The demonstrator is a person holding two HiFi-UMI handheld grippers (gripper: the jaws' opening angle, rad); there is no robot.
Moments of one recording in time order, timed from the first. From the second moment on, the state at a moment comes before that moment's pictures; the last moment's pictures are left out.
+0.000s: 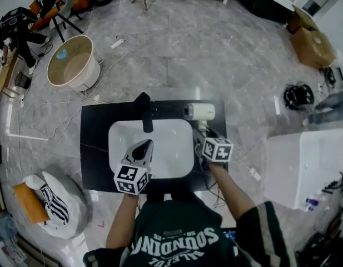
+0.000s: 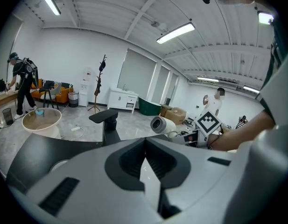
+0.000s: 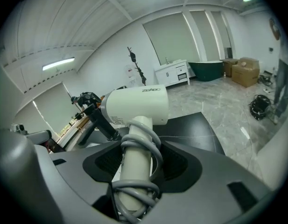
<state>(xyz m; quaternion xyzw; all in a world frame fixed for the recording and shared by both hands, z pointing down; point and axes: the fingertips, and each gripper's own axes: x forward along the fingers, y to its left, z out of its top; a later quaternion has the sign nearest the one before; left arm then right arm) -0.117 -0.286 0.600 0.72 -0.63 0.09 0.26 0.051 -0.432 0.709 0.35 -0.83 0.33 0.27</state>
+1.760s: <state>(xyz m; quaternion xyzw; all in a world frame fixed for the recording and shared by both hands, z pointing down) -0.154 -0.242 0.618 0.71 -0.64 0.09 0.29 0.054 -0.470 0.773 0.40 -0.79 0.28 0.38</state>
